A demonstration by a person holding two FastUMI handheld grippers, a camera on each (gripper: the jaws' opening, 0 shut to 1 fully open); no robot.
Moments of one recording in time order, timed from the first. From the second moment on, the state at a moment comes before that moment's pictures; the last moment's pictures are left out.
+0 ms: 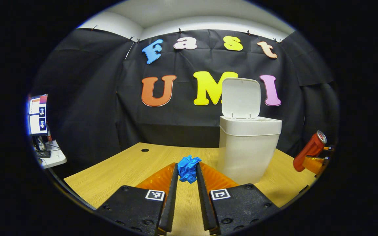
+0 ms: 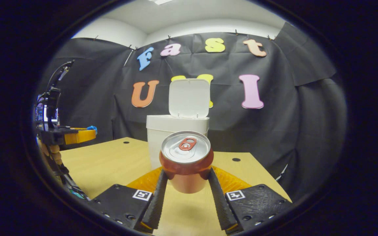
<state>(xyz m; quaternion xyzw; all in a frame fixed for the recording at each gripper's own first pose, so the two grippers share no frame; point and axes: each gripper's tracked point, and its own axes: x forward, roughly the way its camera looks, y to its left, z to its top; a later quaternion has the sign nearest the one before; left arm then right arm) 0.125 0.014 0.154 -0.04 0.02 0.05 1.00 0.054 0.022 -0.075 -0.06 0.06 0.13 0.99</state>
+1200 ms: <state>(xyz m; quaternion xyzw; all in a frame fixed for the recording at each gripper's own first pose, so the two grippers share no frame) 0.316 -0.125 0.313 -0.02 -0.11 -0.09 0.99 0.045 -0.008 -0.114 0.05 0.12 0.16 0.98</state>
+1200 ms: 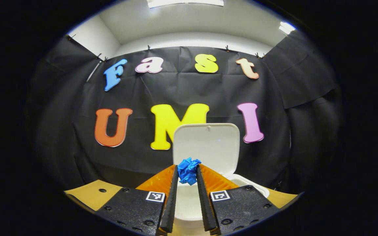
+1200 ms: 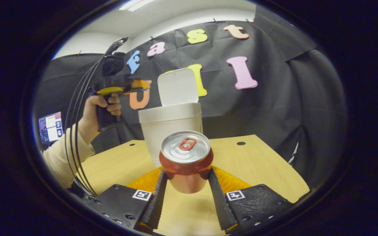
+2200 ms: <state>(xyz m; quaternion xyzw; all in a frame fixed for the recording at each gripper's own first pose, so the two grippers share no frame) 0.324 -0.196 0.271 -0.04 -0.04 -0.17 0.98 0.042 -0.036 -0.133 0.06 0.13 0.14 0.98</state>
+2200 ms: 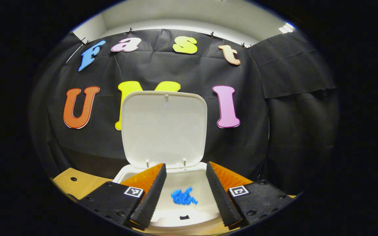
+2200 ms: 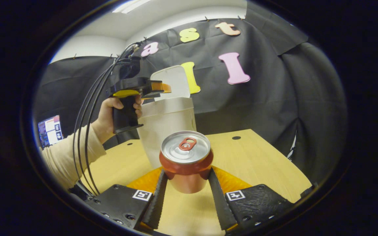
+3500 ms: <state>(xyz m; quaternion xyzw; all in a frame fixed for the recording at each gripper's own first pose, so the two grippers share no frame) 0.190 -0.056 0.185 0.00 -0.05 -0.06 1.00 0.045 -0.050 -0.029 -0.06 0.07 0.07 0.99</state>
